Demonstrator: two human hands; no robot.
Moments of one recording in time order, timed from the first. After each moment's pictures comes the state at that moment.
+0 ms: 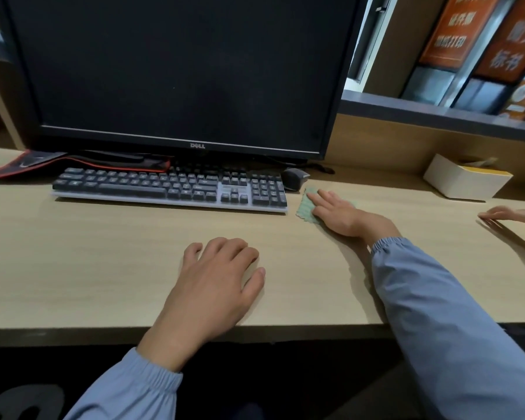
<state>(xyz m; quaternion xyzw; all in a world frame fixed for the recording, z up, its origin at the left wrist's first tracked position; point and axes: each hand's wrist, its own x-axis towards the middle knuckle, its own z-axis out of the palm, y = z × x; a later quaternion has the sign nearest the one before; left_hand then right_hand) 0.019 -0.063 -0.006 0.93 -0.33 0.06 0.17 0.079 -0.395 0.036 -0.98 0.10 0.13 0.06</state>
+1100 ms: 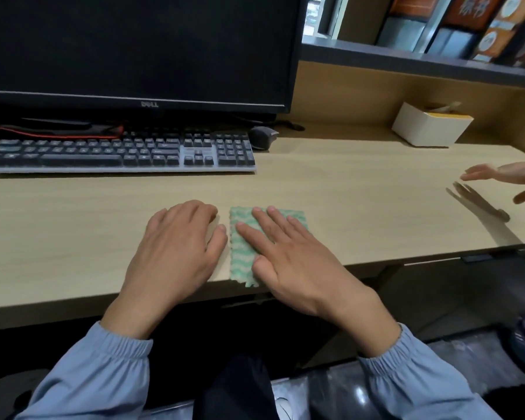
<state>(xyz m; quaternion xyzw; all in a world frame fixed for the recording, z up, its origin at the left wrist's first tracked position) 0.017 -0.058 -0.008 0.93 -0.31 0.08 0.19 -0.091 -0.240 0.014 -1.00 -0.01 0.03 0.06</state>
